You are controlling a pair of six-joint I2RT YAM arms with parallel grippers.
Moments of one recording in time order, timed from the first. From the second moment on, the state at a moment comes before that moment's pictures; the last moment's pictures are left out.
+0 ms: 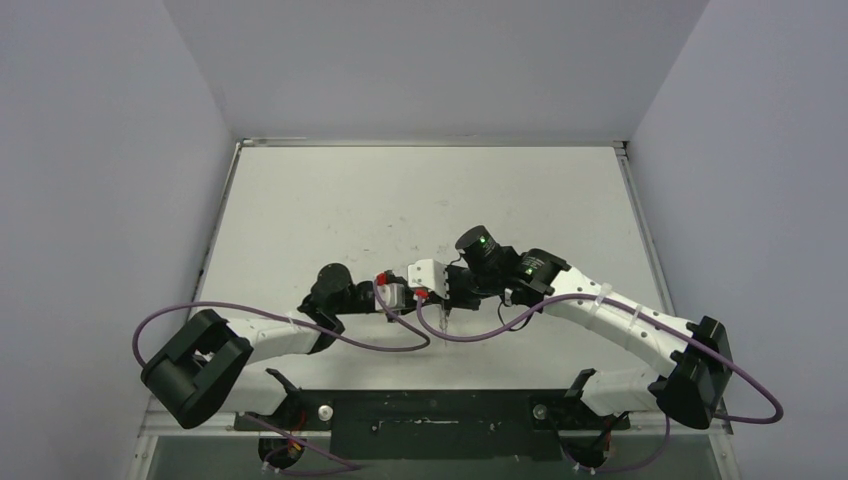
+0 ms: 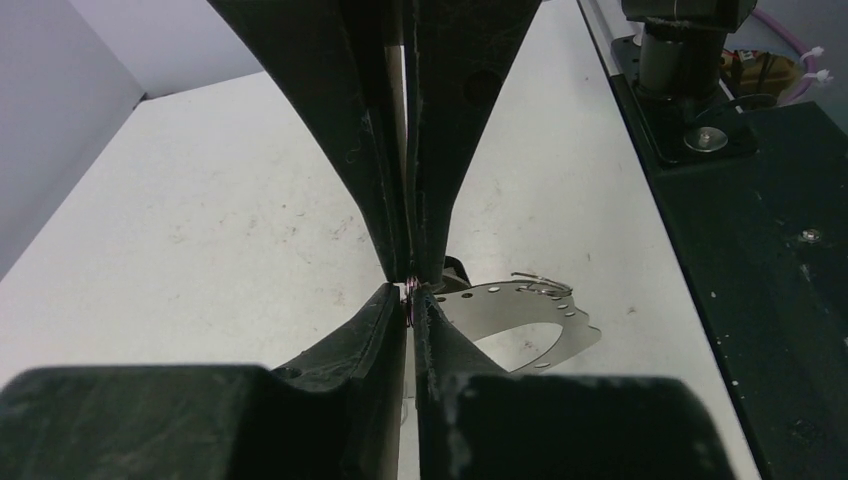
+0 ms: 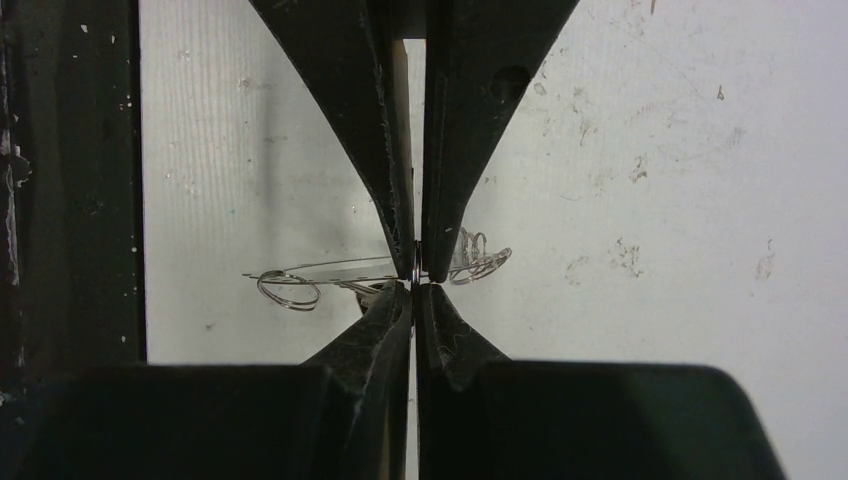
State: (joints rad) left arm -0.70 1.33 0.36 0.99 0.81 0.22; right arm 0.90 1.29 1.08 -0.66 -0.34 -0.70
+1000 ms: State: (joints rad) left arm -0.71 1.38 0.25 1.35 0.61 0.13; right arm 0.71 1.25 0.86 -0.17 -0.67 -0.46
